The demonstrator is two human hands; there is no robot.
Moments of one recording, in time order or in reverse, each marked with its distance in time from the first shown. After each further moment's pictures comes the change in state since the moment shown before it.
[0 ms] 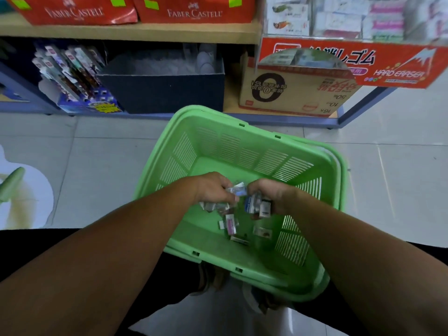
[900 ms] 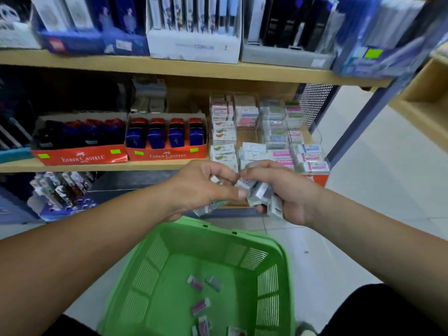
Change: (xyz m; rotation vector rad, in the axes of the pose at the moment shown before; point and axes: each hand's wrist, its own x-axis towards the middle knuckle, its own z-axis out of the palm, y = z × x) left_hand -0.156 0.191 -0.116 -0.373 0.418 0.557; right_hand -0.260 -0.154 -0.035 0.208 0.197 -0.704
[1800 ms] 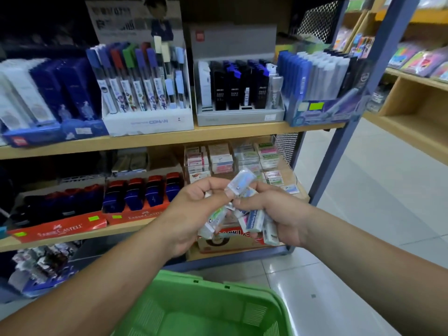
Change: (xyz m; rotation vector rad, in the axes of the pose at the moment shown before) left_hand 0.039 0.067 0.028 -0.360 0.032 0.093; right_hand 0.009 -0.046 -0.049 0.098 -0.046 -0.103
